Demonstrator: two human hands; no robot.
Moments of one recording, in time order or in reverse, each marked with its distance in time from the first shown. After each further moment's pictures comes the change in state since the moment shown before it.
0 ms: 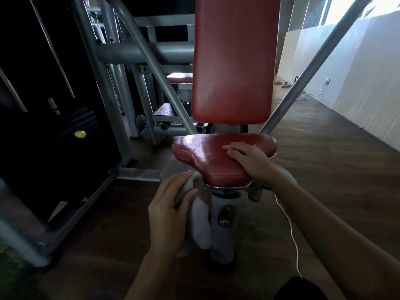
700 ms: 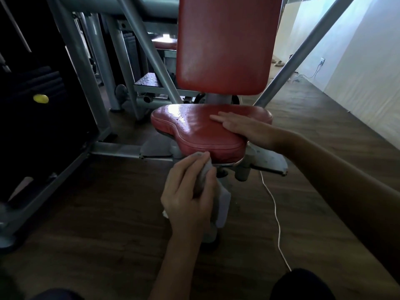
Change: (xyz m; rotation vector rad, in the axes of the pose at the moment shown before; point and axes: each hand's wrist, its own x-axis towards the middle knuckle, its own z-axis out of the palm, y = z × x) left_hand -0.030 0.003 0.090 -0.005 0.260 0.087; right_hand 0.017 0.031 -0.026 -0.039 -0.428 -0.057
